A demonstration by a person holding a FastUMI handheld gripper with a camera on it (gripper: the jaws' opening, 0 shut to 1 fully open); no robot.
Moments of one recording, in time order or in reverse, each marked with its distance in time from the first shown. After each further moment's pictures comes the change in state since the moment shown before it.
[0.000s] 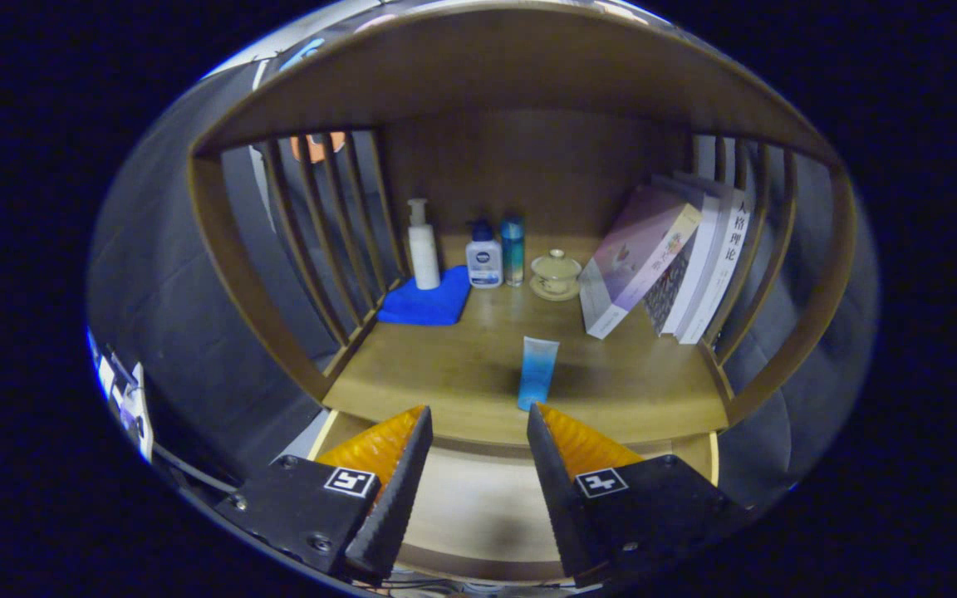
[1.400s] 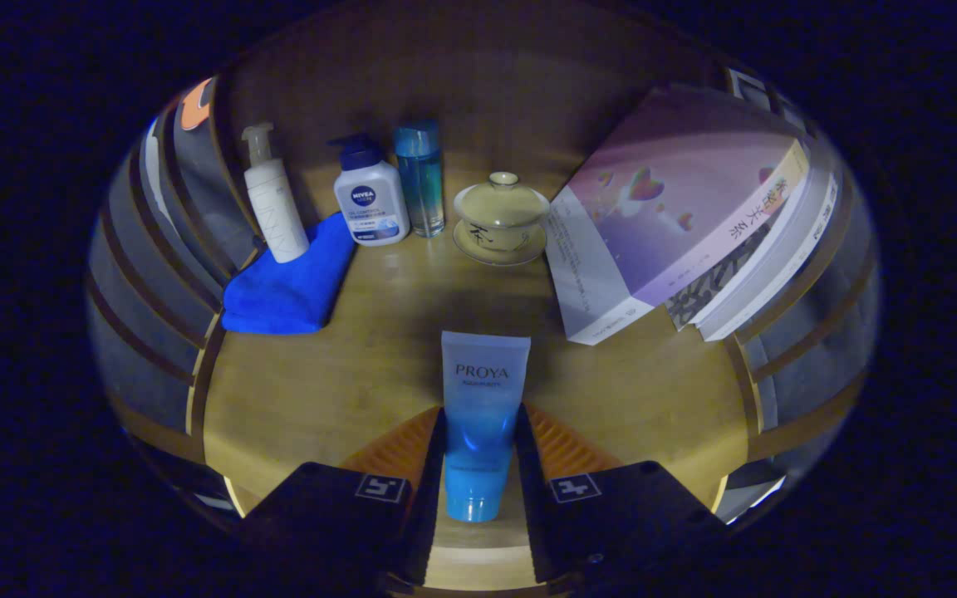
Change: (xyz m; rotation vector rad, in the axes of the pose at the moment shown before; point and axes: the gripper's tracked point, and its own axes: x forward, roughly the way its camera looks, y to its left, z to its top) arm 0.198 -0.082 0.010 0.125 0.335 -0.236
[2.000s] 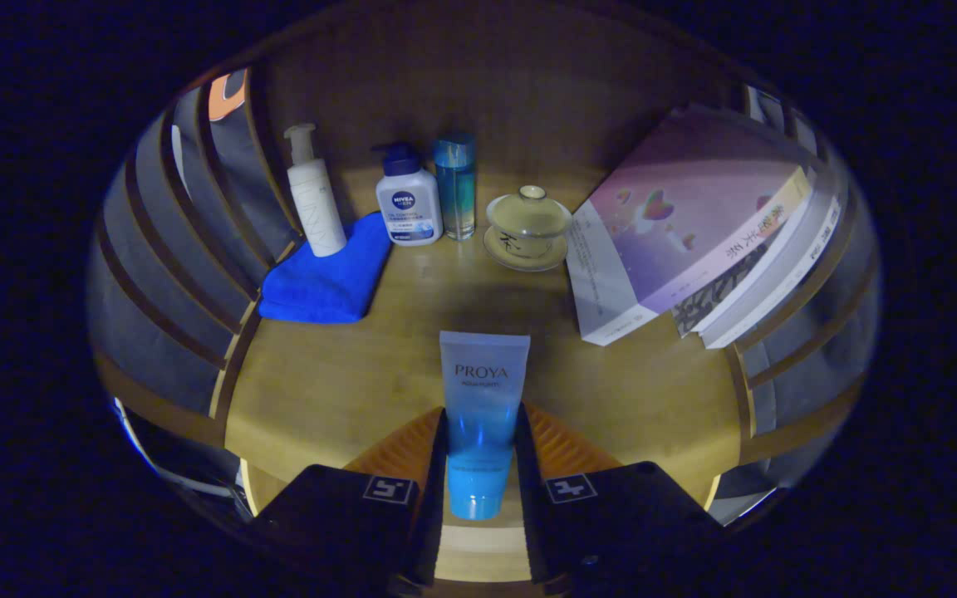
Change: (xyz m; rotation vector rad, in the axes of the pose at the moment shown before) arm -0.028 0.019 0.003 -0.081 0.005 0.054
